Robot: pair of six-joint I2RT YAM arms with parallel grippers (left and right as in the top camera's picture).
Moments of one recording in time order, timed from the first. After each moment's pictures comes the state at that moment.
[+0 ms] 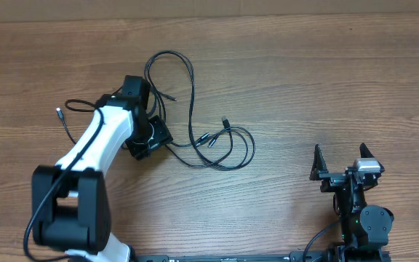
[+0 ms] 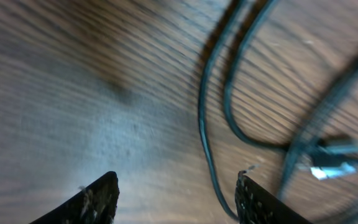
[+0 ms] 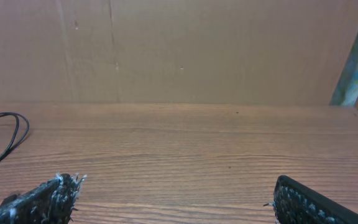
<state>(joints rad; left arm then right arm) -0.14 1.77 1.16 -0.91 0.16 -0.66 -0.03 0.01 0.02 -0.04 -0.04 -0.01</state>
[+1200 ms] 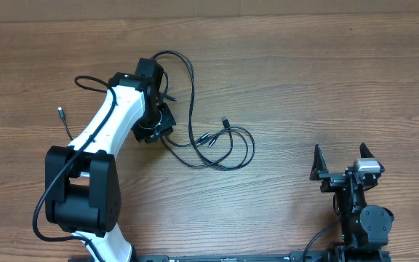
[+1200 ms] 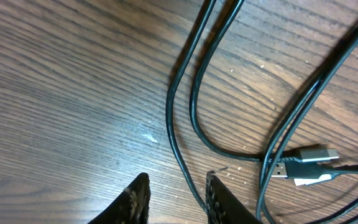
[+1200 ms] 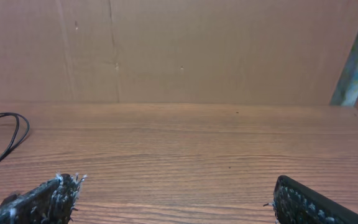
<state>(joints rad) -0.19 1.88 1.38 -1.06 0.09 -0.64 -0.03 0.01 0.02 -0.03 -0.04 -0.01</state>
